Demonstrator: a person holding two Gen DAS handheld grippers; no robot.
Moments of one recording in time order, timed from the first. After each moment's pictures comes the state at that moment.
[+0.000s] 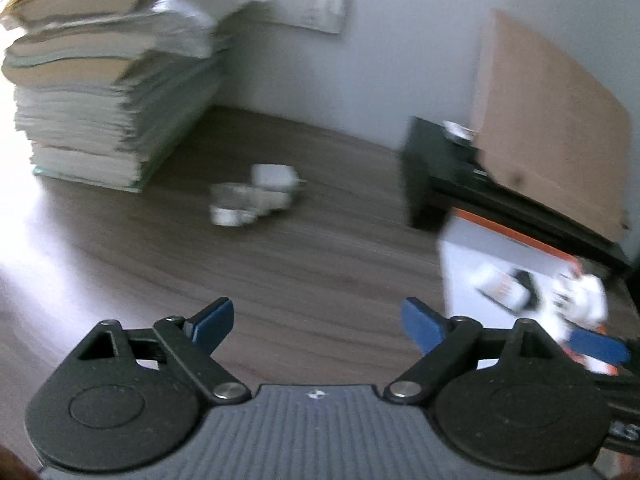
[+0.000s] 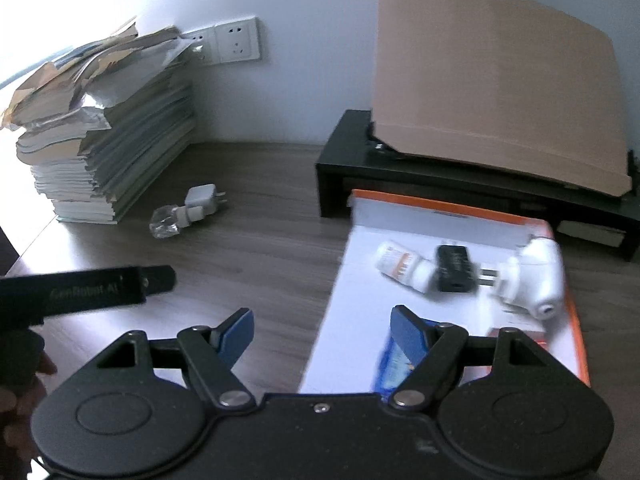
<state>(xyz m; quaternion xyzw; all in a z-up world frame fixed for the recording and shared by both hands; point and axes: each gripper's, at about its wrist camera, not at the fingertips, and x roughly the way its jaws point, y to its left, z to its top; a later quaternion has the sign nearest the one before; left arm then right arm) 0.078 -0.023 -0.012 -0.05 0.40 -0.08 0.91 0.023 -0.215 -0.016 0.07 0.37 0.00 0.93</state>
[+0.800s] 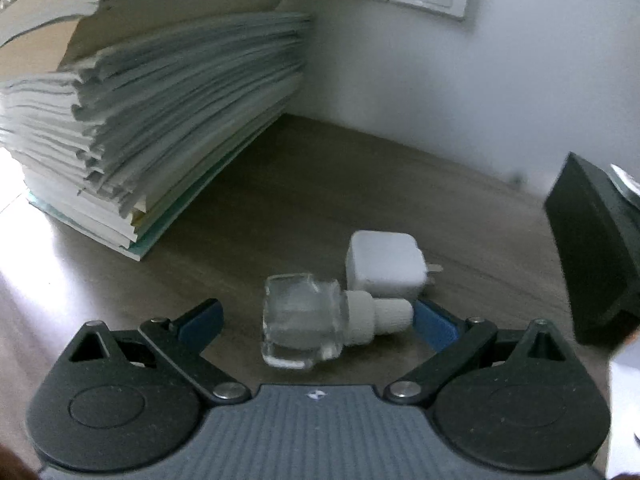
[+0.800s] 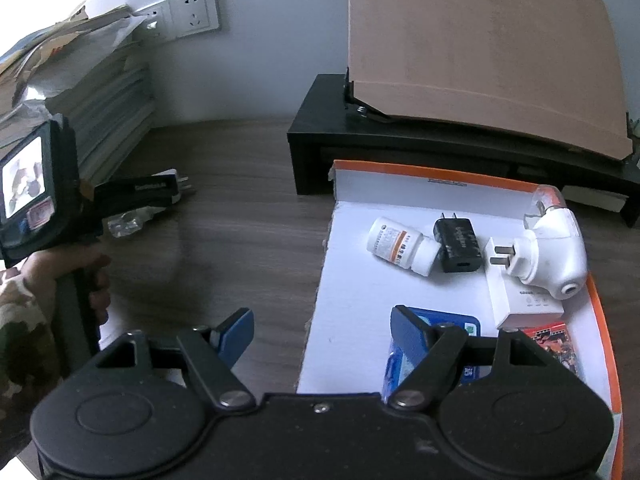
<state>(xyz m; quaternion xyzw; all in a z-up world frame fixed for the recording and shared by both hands) 0.220 -0.015 -0.077 -0.04 0.38 0.05 0.92 0.056 -0.216 -0.043 0.09 0.41 -0.05 0.91</state>
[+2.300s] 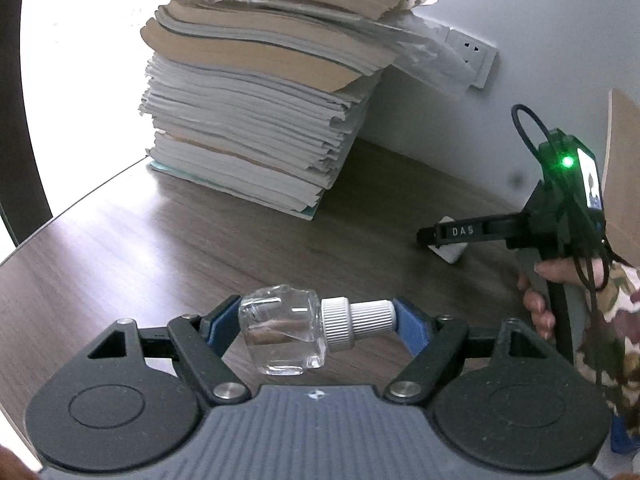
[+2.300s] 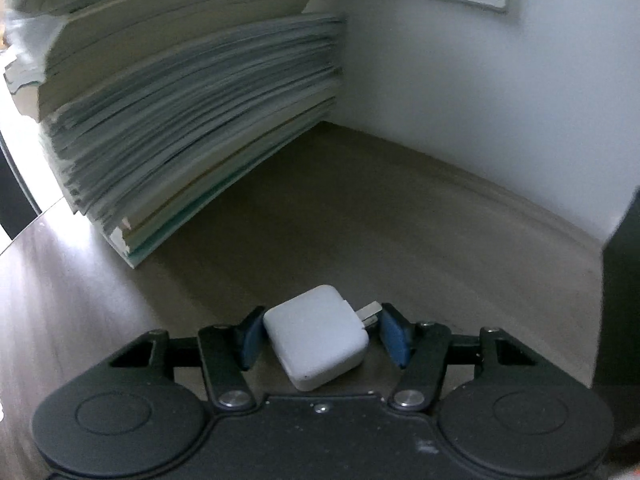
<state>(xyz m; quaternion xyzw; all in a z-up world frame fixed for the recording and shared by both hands) 0.081 0.104 -0.025 -0.09 0.36 0.01 0.93 0.271 -0.079 -0.090 -0.02 0.38 0.19 0.91</state>
